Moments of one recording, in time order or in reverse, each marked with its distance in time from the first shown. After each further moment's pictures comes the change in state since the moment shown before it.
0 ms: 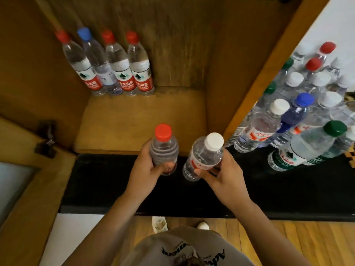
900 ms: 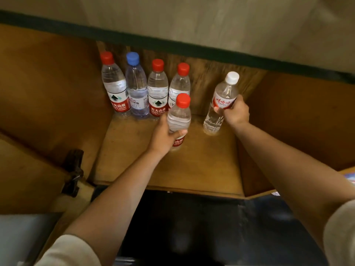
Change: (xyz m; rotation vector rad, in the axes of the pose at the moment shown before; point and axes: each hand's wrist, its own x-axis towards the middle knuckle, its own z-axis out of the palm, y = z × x) left_hand 0.195 -0.040 -0.093 -0.145 0.104 0.042; right_hand 0.280 -0.078 0.049 -0.076 0.253 0.247
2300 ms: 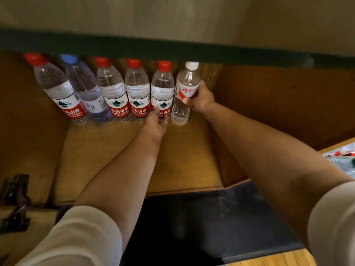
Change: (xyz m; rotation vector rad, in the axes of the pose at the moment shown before) left_hand 0.062 0.032 0.084 -1.118 0.321 -0.827; right_hand 0.024 -0.001 -0.003 0.197 -0.202 0.134
